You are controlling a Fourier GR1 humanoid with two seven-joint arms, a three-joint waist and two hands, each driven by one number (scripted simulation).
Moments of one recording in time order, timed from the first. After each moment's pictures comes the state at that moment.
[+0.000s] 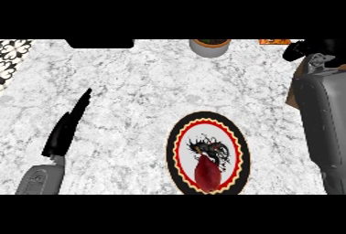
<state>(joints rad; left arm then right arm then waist) -0.16 0.20 0.07 -1.31 -0.29 -0.06 -0.05 -0.83 -0.27 -0.08 -1.35 1.43 0.25 0.85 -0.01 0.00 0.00</state>
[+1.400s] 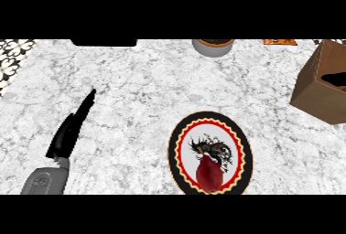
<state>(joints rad) -0.14 0.18 0.05 -1.36 -0.31 -0.07 -0.03 -0.68 -0.43 -0.55 -0.98 0.98 -0.06 0.35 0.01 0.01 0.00</state>
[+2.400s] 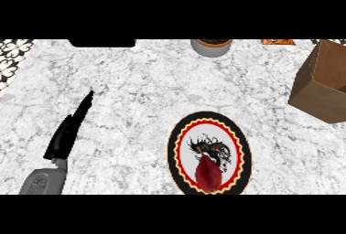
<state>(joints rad) -0.13 0.18 0.06 -1.34 -0.31 -0.07 -0.06 -0.58 -0.50 -0.94 -0.82 0.42 -0.31 -0.21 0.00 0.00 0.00</state>
